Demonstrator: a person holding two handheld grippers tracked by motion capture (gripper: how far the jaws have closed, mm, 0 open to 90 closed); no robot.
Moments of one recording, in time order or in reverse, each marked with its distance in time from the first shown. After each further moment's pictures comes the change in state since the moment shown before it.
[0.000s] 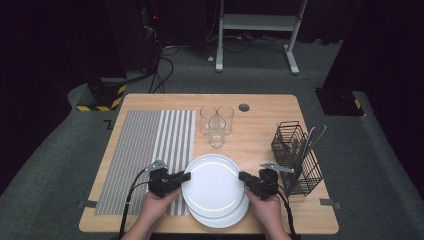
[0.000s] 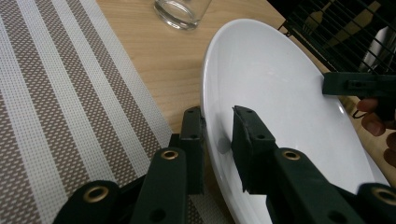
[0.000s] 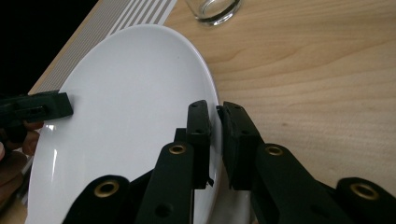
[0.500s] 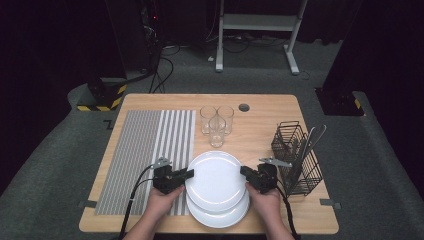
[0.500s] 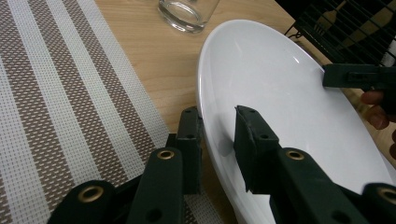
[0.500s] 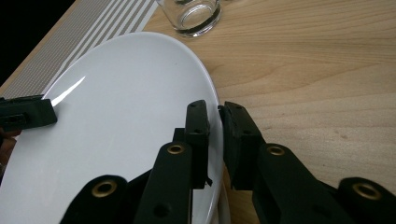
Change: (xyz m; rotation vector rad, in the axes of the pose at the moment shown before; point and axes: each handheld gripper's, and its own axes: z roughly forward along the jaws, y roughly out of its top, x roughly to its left) left arm 0.003 0.002 0.016 -0.001 0.021 0.007; right arm -0.007 0.012 0.012 -0.012 -0.072 -0.037
